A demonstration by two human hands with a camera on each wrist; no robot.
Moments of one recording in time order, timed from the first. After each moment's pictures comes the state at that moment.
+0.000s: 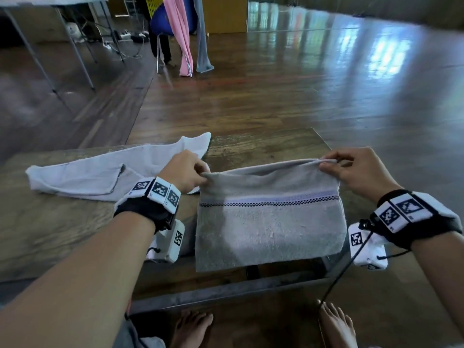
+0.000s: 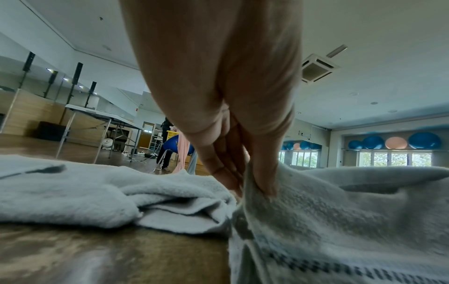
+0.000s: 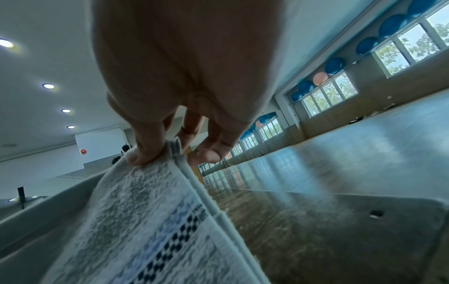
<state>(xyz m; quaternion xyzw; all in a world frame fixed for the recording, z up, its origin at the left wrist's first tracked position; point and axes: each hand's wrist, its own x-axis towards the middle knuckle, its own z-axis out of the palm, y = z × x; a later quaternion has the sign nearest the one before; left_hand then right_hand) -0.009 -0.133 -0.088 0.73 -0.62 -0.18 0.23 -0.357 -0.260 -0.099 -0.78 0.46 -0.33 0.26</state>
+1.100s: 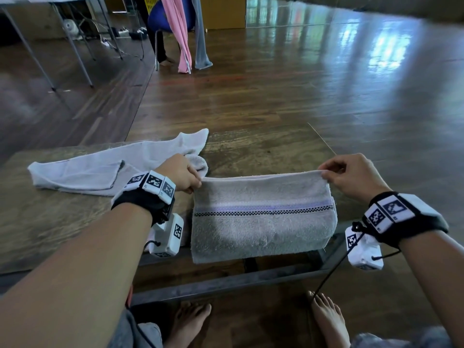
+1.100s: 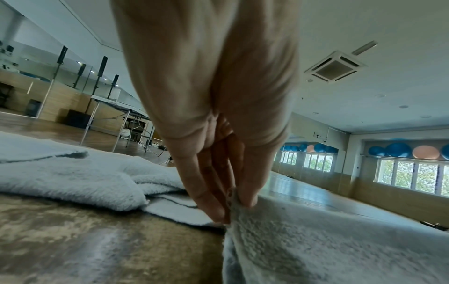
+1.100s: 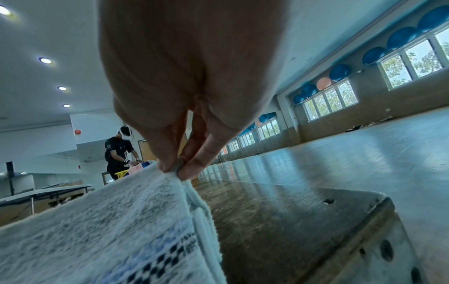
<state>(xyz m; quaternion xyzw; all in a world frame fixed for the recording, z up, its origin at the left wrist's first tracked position) -0.007 -0.124 -0.097 0.79 -0.49 -0.29 0.24 -0.368 -0.237 -0.107 -0.76 0.56 -0.25 0.22</state>
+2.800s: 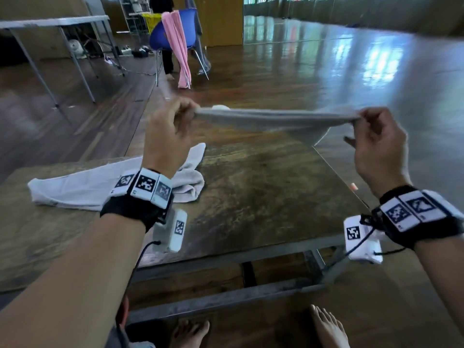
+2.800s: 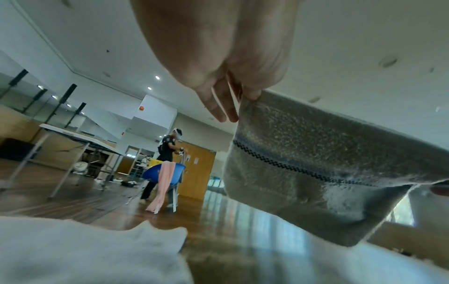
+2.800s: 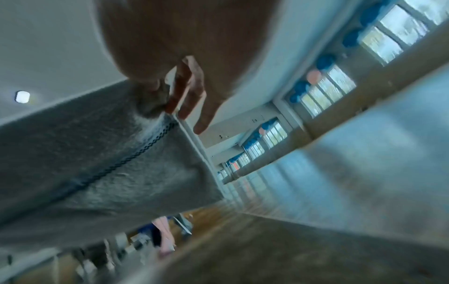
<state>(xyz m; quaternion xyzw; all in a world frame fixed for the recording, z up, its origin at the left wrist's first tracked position) -0.035 -0.132 -0.017 0.57 -0.61 0.15 0.53 -0.370 -0.244 -0.052 -0.66 0.35 -0.61 0.24</state>
